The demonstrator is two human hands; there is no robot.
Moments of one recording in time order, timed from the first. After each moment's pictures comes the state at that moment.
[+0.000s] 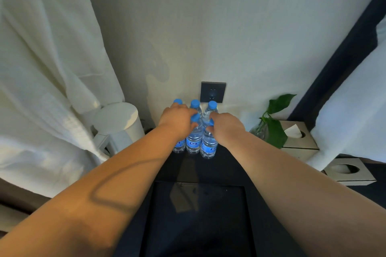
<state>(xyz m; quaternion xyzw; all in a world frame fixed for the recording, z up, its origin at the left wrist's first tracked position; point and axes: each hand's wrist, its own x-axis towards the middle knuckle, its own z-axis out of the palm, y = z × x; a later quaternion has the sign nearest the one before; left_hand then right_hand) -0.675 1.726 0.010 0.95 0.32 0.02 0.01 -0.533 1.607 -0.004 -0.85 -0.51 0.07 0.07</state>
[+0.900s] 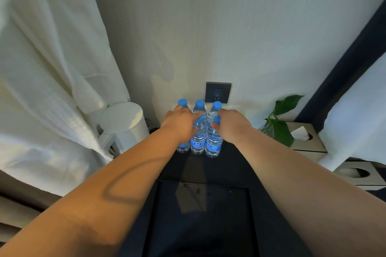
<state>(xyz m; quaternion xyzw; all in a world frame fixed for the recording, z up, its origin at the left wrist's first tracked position) -0.685 1.727 0.004 0.95 0.31 -0.01 0.02 -0.515 1.616 -0.009 -0.86 -0.50 0.06 0.10</state>
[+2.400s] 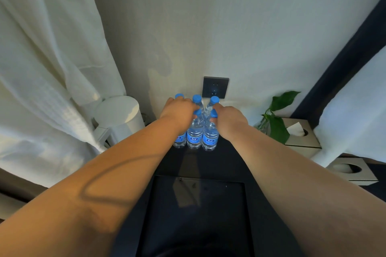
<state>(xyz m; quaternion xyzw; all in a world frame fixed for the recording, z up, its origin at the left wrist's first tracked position) -0.668 1.729 0.017 0.95 0.30 -0.02 -0.04 -0.516 1.613 -0.011 -0.85 -0.51 0.06 0.09</state>
